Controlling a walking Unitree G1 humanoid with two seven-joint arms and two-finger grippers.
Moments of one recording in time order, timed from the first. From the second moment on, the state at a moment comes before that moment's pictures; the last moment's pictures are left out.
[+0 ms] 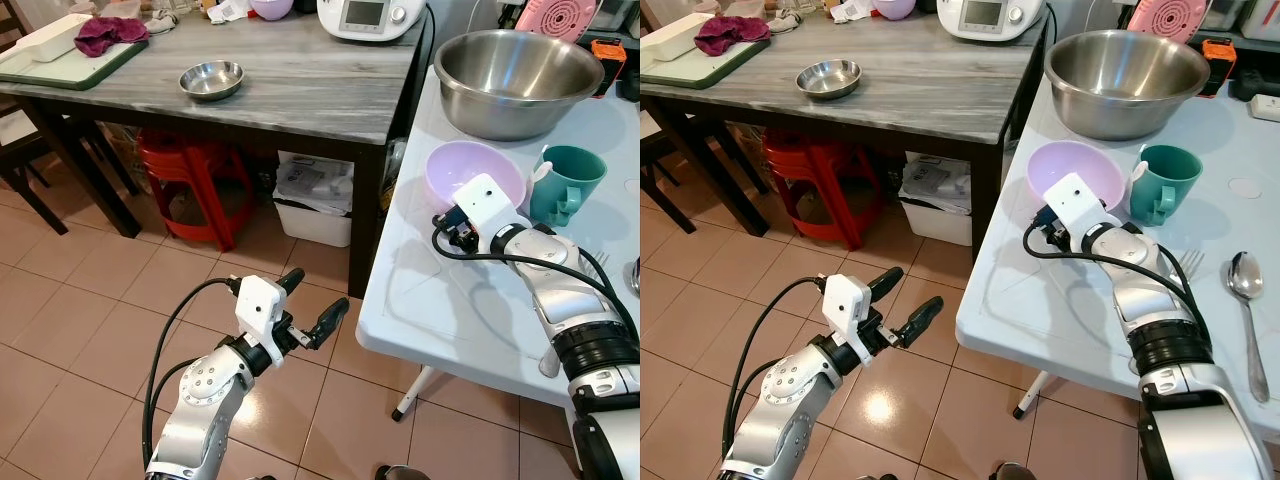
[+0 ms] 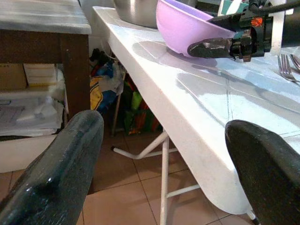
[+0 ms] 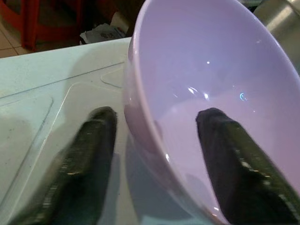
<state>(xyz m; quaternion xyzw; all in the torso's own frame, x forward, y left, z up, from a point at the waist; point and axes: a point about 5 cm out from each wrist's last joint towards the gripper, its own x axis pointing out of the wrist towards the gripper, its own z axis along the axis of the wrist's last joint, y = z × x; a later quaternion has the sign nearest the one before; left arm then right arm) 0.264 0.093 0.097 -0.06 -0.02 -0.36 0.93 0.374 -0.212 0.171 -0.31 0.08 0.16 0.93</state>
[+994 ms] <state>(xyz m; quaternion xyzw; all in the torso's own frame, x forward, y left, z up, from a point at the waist) 0.267 0.086 0.102 -0.08 -0.03 -0.36 0.93 0.376 -0.217 0.173 -0.35 0.07 0.17 0.92</state>
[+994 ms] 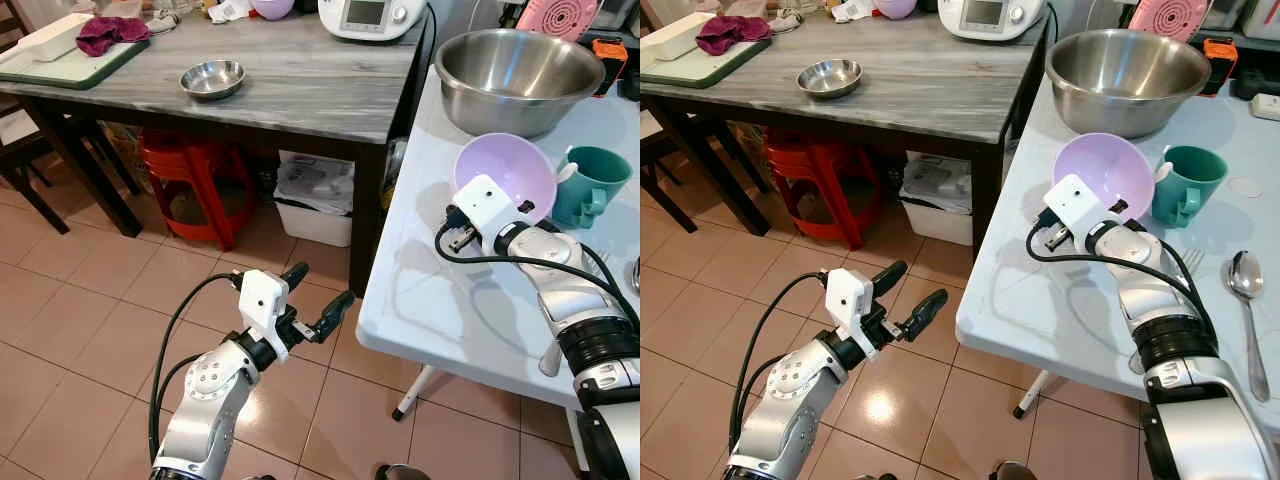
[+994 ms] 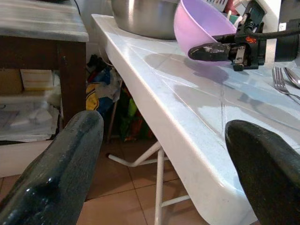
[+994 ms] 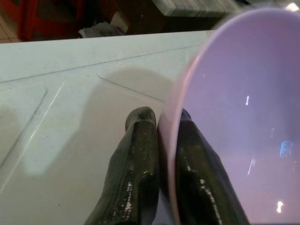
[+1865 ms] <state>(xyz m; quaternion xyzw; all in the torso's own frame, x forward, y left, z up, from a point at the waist) 0.303 0.137 0.094 -0.06 0.00 -0.13 0.99 0.313 -0.166 0.144 -0.12 -0.03 0.08 0.99</state>
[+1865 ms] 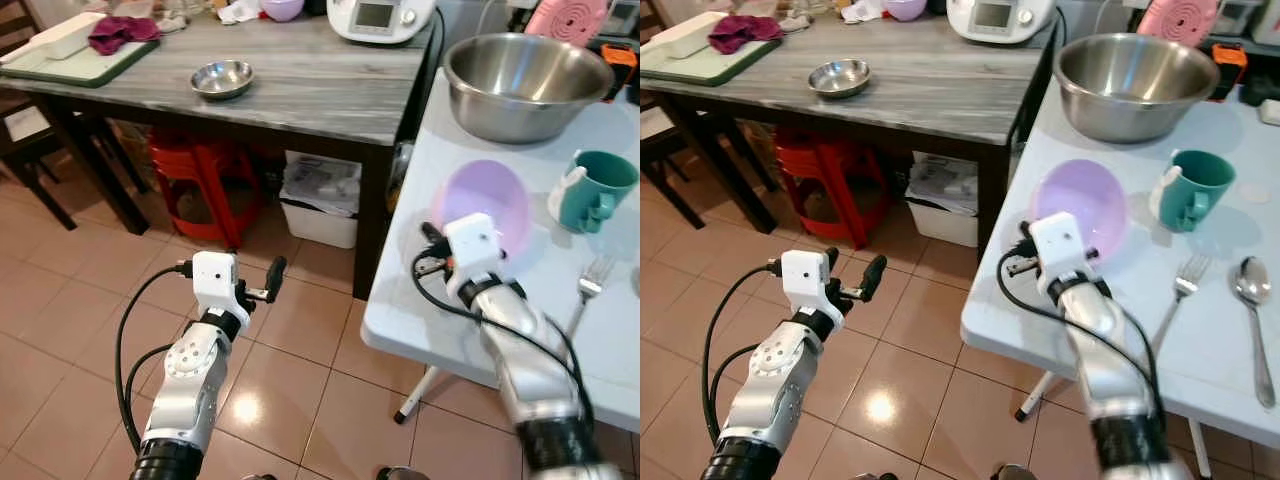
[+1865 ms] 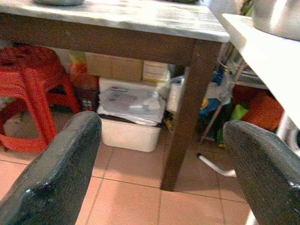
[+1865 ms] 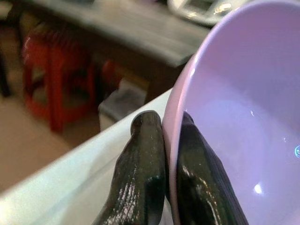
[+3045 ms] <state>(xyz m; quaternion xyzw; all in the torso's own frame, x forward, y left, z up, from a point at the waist) 0.313 0.132 0.098 -0.04 -0.02 -0.13 0.99 0.302 -0.163 0.155 -0.08 -0.06 0.01 1.00</state>
